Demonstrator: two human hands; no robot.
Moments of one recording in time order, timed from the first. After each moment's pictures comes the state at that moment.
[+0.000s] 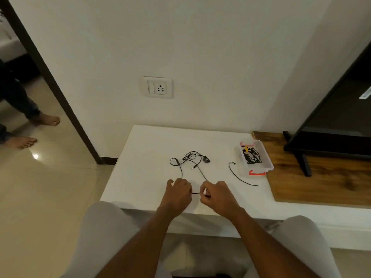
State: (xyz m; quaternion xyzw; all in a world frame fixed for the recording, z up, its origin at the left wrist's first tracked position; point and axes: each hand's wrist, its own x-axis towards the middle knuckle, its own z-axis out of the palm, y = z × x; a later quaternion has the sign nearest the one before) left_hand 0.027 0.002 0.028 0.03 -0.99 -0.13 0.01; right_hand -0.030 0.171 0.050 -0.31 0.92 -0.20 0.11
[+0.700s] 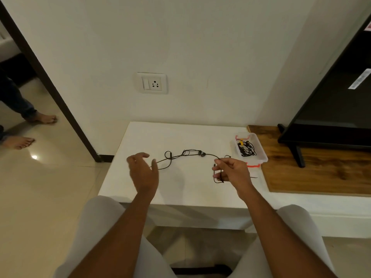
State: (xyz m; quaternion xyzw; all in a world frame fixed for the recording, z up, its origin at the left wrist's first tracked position) left_hand 0.034 -0.049 0.068 0.32 -0.81 -0.38 0.31; right_hand -0.044 0.202 0.112 -0.02 0.74 -0.65 0.16
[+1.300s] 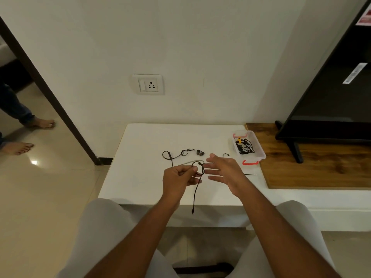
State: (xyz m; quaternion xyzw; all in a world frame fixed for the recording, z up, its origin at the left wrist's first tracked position) left_hand 0.048 0.040 0.117 0.23 -0.62 -0.74 0.09; right_hand -0.028 0.184 0.141 0.03 0.69 -0.67 0.27
